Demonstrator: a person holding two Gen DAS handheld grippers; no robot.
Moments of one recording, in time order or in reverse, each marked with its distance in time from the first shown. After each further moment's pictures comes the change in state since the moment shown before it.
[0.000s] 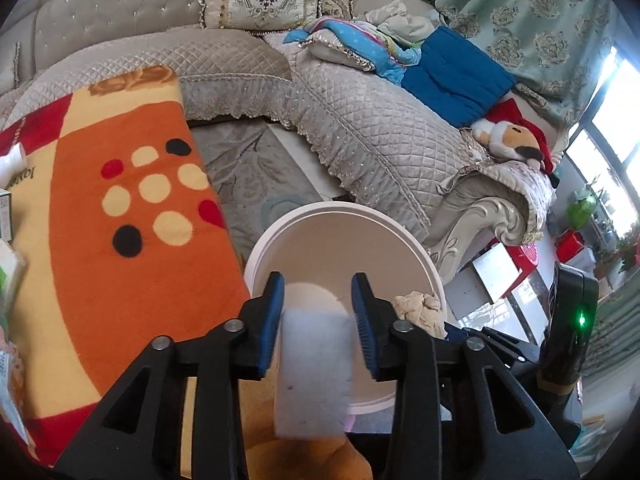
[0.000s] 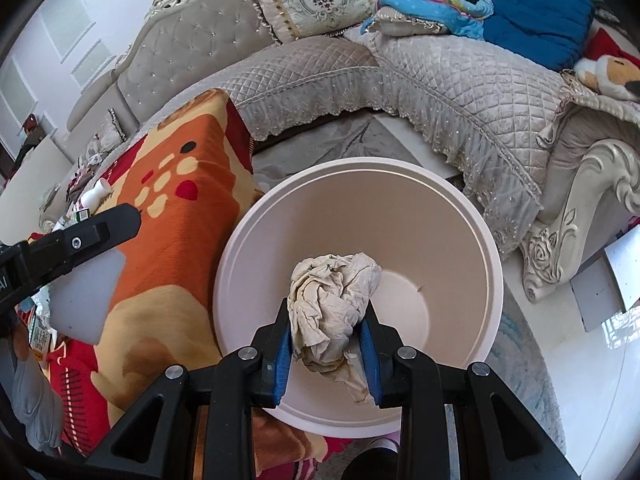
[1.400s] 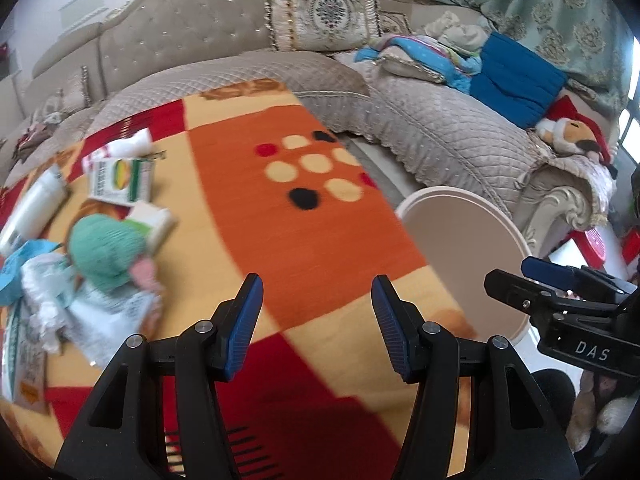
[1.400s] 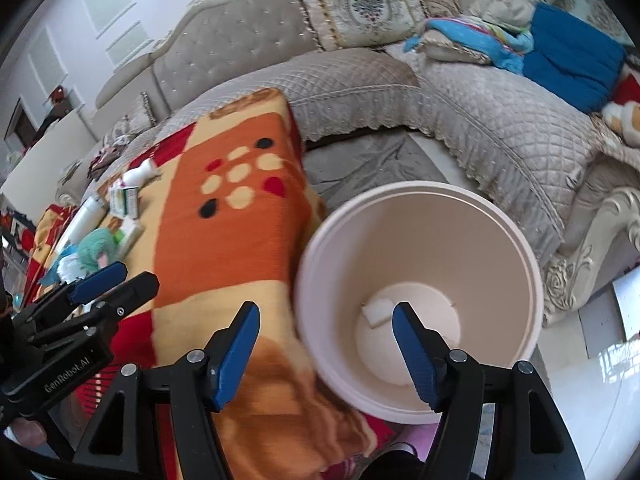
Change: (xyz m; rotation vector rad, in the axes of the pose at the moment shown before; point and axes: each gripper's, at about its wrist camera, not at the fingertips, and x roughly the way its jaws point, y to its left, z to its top) left arm -0.069 0.076 -0.064 0.017 -0.096 0.300; right arm -0.026 0.089 -0.006 -0.131 -0.042 0.048
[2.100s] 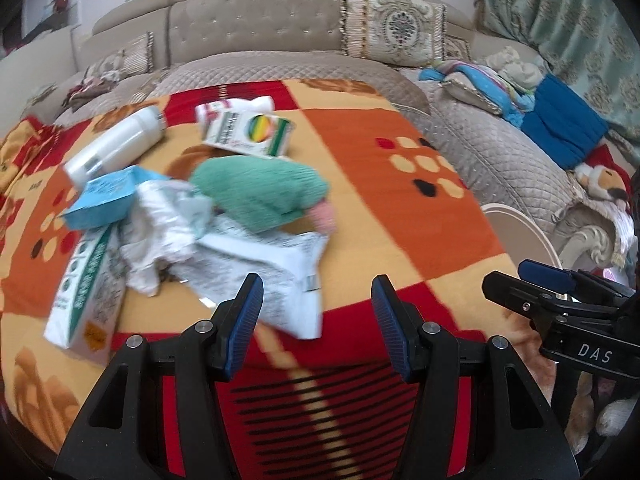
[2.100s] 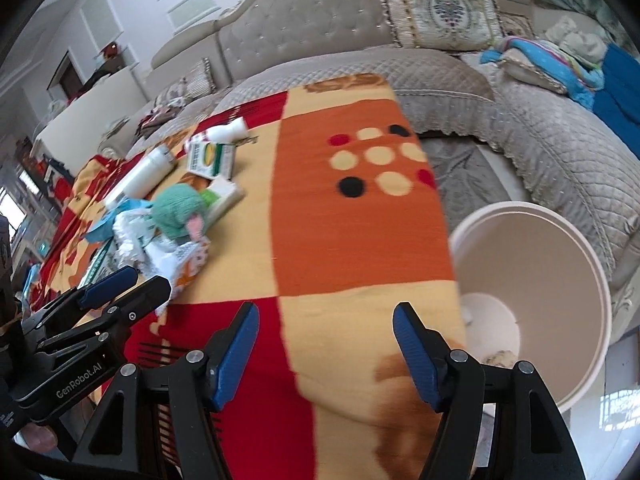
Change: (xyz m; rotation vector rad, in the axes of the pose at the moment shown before) left arm -0.047 0.103 -0.045 -0.179 -0.019 0.104; right arm 0.021 0.116 -0.008 -0.164 0.048 0.123
